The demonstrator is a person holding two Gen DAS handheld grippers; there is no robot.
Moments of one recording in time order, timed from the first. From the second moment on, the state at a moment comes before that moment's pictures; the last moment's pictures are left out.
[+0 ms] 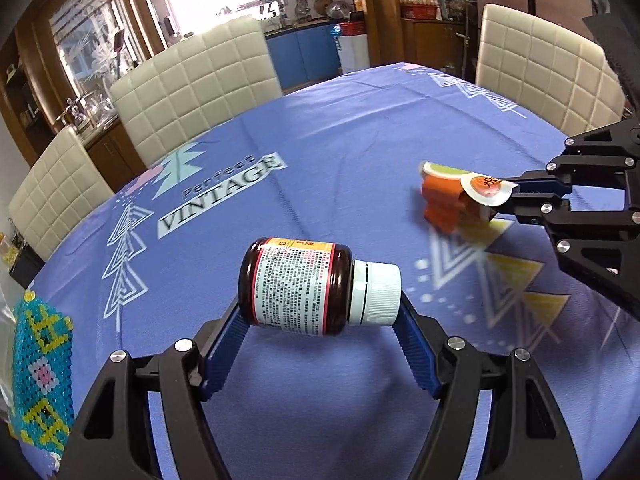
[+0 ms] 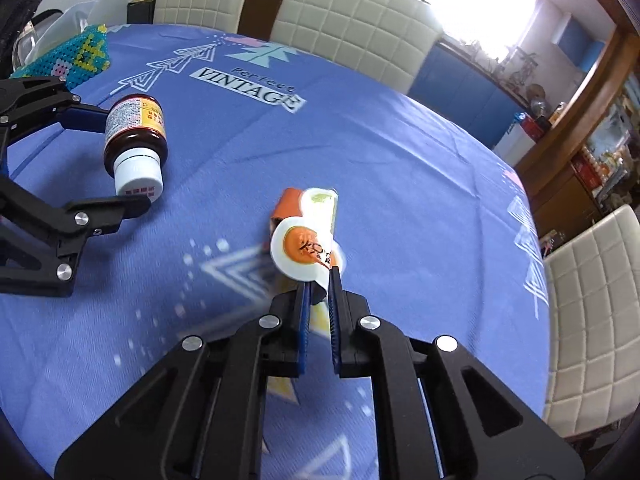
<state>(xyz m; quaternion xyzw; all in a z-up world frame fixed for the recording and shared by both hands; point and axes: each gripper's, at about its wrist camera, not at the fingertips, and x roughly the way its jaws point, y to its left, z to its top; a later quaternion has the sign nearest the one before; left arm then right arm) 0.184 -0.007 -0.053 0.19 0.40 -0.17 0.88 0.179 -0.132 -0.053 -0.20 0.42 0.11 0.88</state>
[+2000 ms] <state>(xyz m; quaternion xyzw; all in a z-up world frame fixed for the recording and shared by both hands) 0.120 -0.158 -0.037 0.25 0.38 -0.24 0.86 0.094 -0.250 -0.025 -0.18 0.41 0.07 0.89</state>
